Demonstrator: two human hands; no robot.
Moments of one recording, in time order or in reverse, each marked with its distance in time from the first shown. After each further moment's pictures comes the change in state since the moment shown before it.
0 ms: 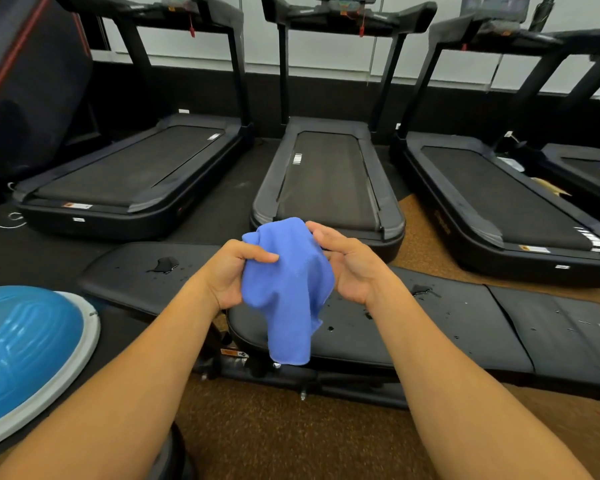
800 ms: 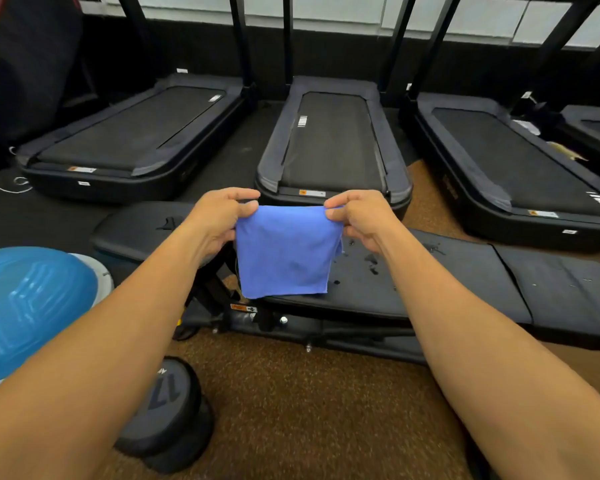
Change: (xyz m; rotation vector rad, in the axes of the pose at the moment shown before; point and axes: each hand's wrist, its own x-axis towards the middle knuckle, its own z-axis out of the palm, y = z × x) left_hand -0.006 0.006 -0.030 0.416 0.541 0.072; right_hand 0.007 0.004 -0.007 -0.495 0.389 -0.097
